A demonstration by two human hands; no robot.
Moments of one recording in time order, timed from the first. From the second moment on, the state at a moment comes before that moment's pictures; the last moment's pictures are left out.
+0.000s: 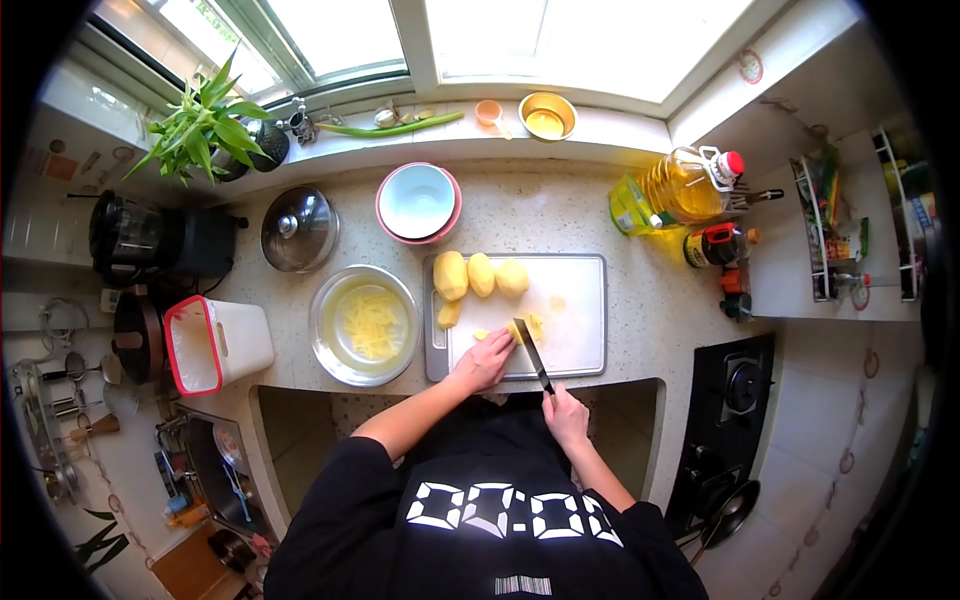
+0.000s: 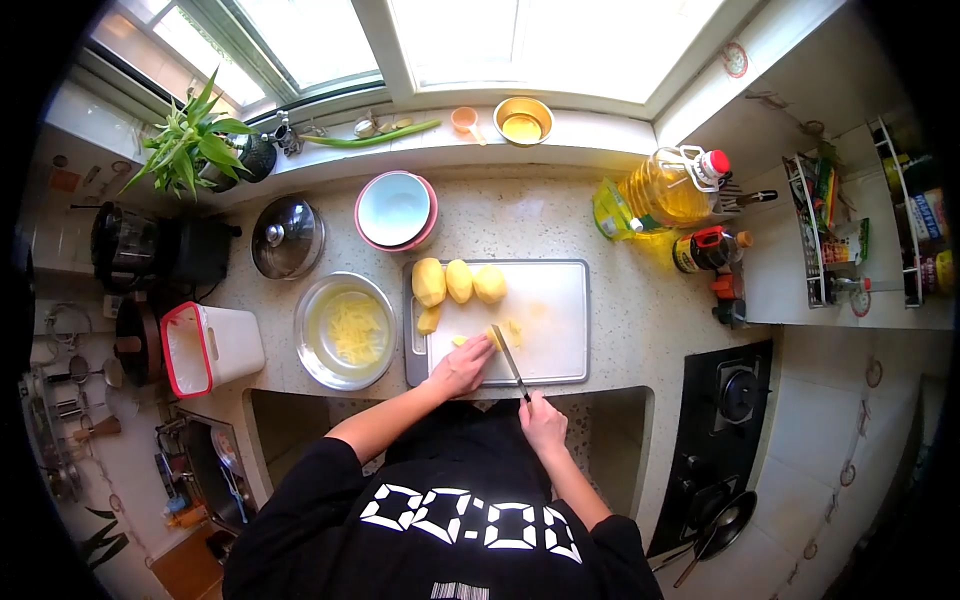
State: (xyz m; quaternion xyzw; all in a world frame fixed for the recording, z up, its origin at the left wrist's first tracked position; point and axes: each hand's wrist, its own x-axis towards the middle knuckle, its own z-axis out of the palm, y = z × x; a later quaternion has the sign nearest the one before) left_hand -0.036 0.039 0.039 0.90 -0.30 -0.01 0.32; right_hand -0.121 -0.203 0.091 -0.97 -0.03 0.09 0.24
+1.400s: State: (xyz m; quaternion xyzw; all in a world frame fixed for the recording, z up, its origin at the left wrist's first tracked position) left_hand -0.031 0.043 0.043 0.90 -0.30 -0.01 0.32; right_hand -0.122 -0.195 0.098 -0.97 -0.03 0.12 0.19
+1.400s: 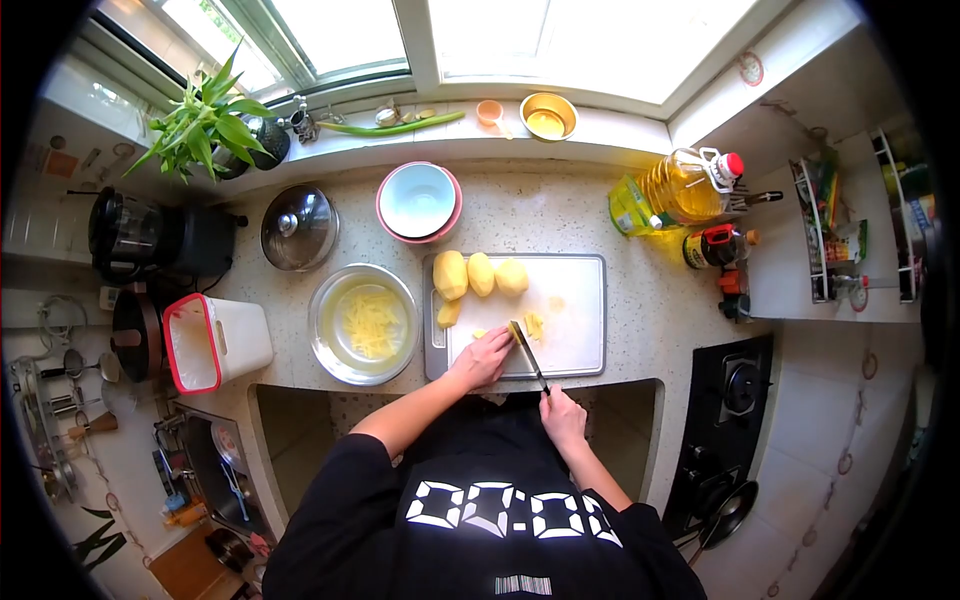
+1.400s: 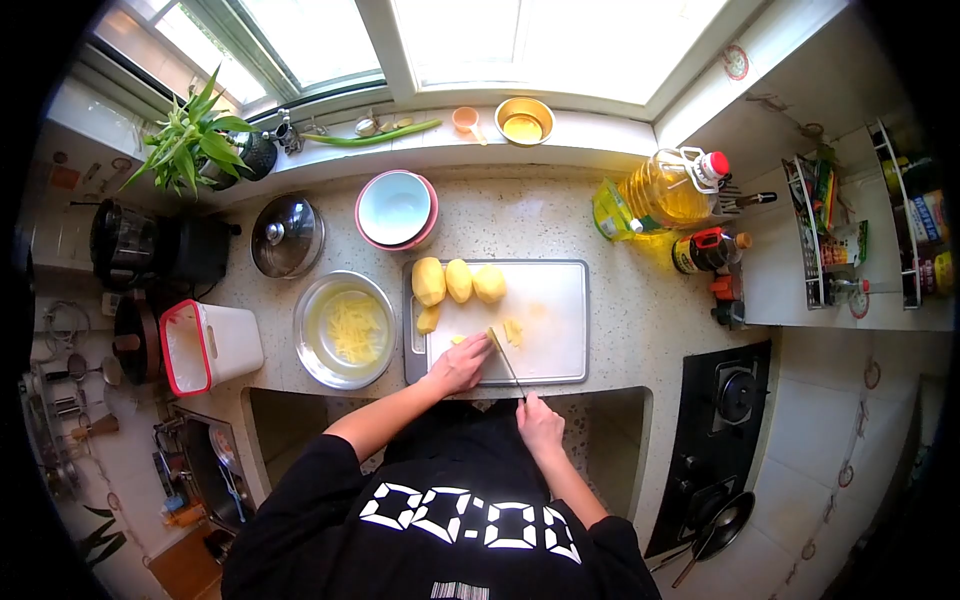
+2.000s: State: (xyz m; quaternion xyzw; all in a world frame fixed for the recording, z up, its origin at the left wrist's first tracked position) left_hand -0.033 0.045 0.040 0.90 -0.31 -0.01 0.31; right_hand -0.122 -0.197 0.098 -0.96 -0.02 0.11 0.24
